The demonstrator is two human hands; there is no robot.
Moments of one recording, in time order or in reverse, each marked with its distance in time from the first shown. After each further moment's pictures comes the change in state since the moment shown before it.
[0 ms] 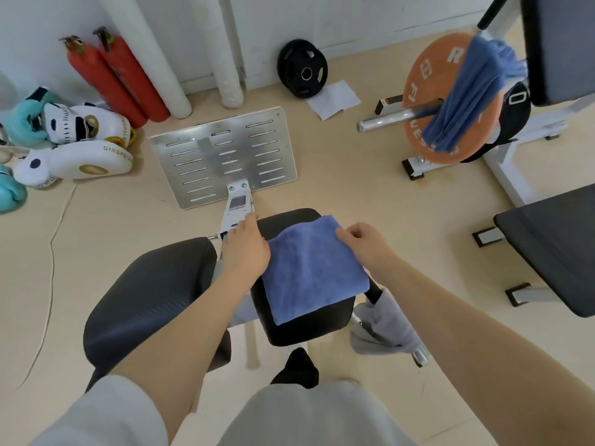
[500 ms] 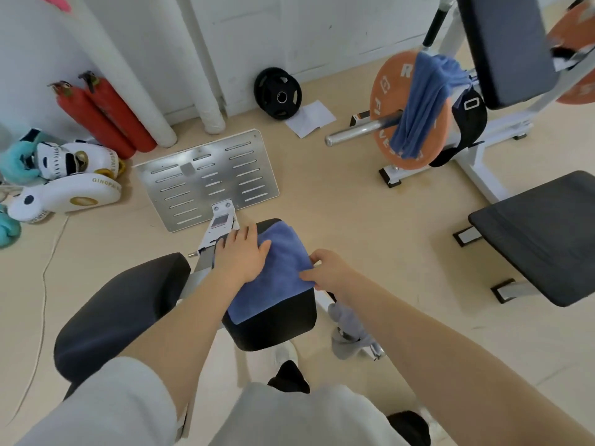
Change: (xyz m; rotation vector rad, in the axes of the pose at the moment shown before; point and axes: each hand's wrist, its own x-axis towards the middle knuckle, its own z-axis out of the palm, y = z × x) left_hand -0.024 0.055 0.014 0.378 -0.216 0.193; right_hand -0.051 0.018 -0.025 -0.068 -0.229 0.006
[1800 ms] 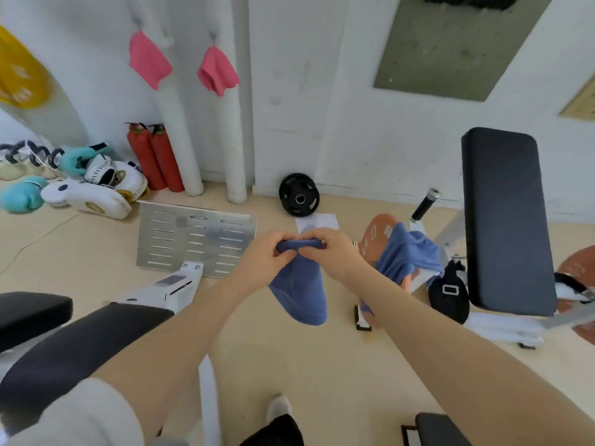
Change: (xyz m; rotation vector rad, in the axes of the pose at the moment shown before) left_hand 0.129 0.303 -0.170 -0.846 0.556 0.051; right_hand 0.082 -0.125 -0.380 -0.311 -0.065 -0.764
